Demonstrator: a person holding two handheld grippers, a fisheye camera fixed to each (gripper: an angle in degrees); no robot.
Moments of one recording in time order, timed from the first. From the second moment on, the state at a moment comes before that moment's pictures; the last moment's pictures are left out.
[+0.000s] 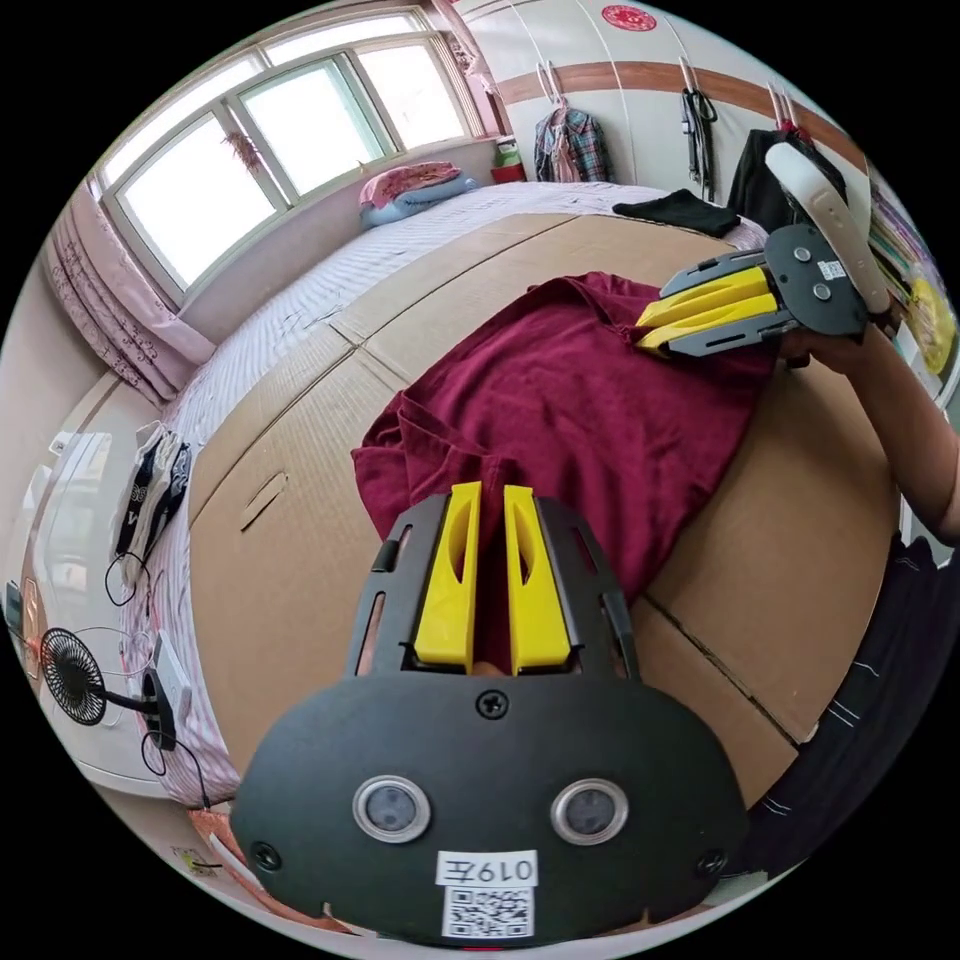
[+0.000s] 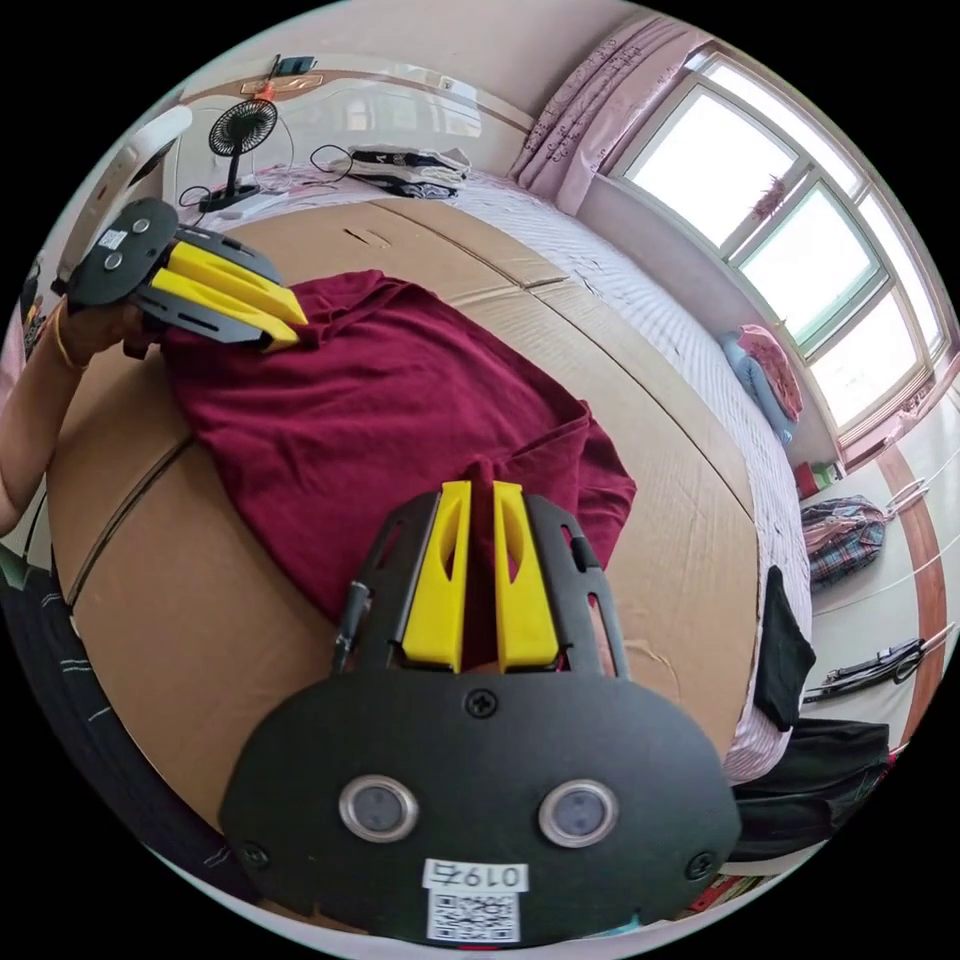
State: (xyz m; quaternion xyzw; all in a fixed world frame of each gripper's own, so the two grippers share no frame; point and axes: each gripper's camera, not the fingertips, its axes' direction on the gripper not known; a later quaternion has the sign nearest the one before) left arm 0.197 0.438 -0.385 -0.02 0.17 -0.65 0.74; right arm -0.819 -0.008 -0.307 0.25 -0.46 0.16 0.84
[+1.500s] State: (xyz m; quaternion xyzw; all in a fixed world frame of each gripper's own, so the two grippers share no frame) left arm 0.315 0.828 -0.260 0.12 0.29 -0.85 0.42; right arm -0.481 0.158 0.165 0.13 -0.71 0.35 0.60
